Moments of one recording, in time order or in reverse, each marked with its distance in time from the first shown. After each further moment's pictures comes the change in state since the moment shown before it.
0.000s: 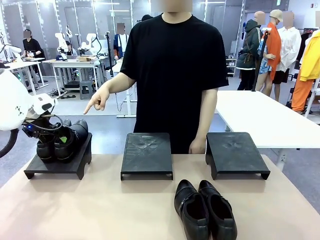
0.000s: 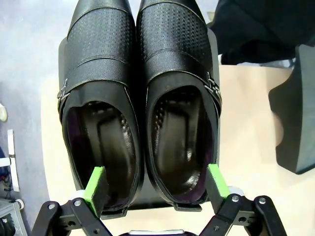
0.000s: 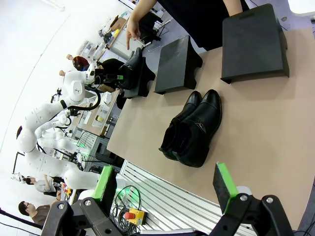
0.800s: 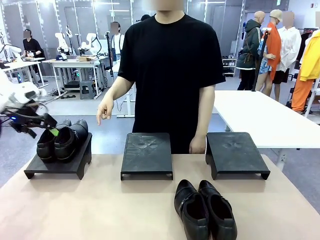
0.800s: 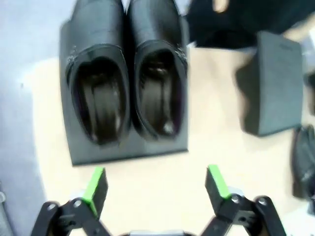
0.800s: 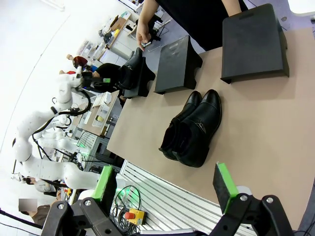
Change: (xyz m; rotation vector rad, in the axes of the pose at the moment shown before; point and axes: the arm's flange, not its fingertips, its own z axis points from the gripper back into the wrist) left arm -0.022 0.025 0.086 -0.189 0.052 0.043; right arm 0.000 0.000 0.000 0.000 0.001 -0.001
